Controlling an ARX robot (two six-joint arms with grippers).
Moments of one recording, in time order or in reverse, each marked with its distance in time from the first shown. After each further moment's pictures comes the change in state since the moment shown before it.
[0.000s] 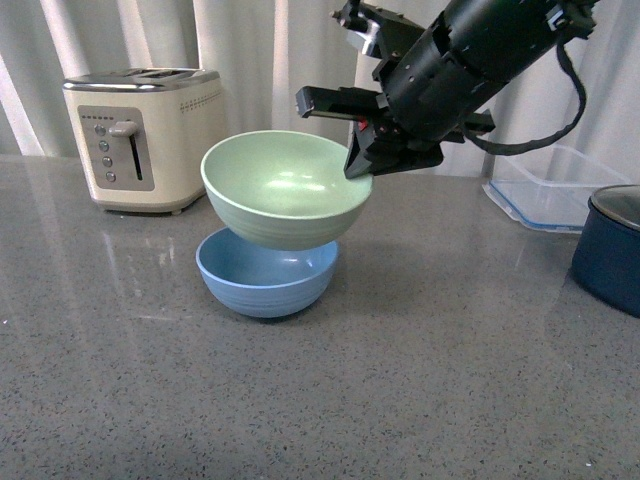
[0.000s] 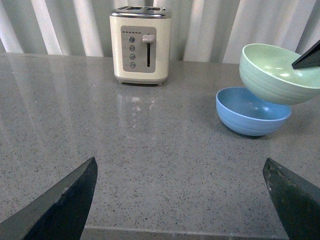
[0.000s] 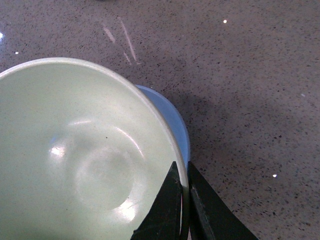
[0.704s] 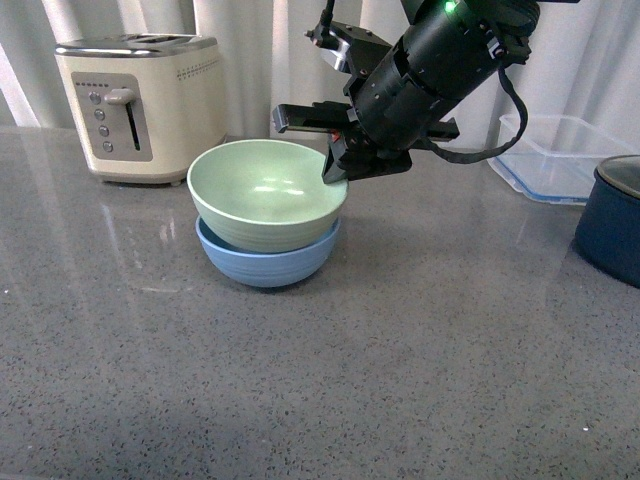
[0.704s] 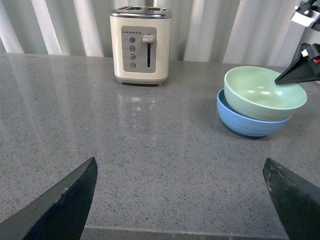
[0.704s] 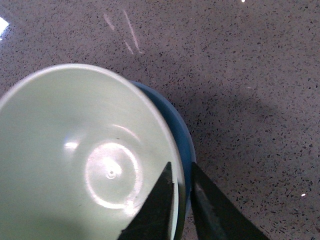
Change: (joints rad) left arm 0.000 0.000 0.000 0.000 0.000 0.000; right arm -0.002 0.117 0.069 0.002 -0.039 -0.010
